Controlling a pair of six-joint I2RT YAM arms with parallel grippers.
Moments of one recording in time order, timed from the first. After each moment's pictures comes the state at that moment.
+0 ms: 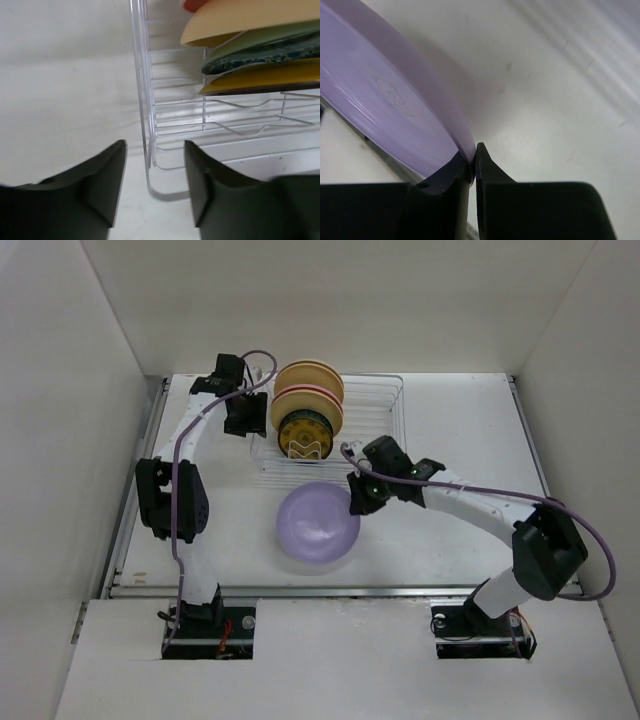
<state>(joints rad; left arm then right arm) -0.15 1.94 1.74 -0.90 0.14 -0.09 0.69 1.50 1.14 -0.45 -0.24 0.17</state>
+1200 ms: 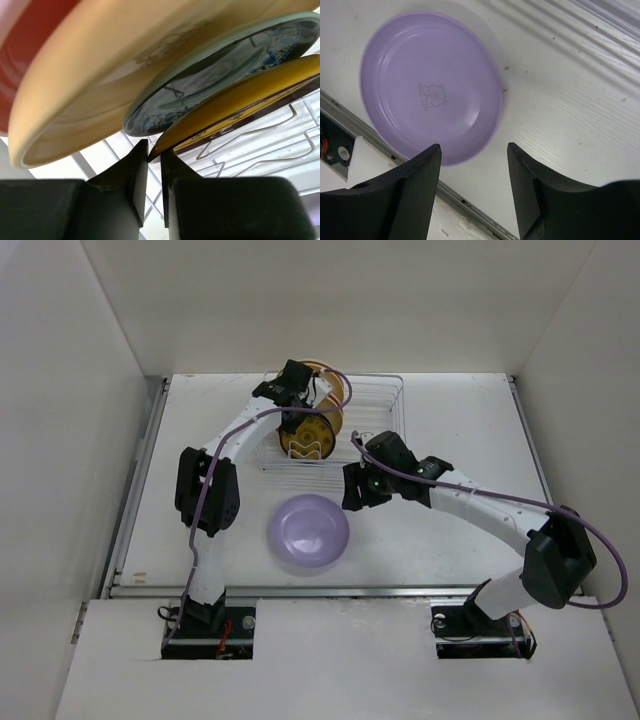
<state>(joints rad) -0.44 2.05 1.85 -0.77 -0.17 0.40 0.72 1.47 1.11 -0.49 -0.16 0.40</state>
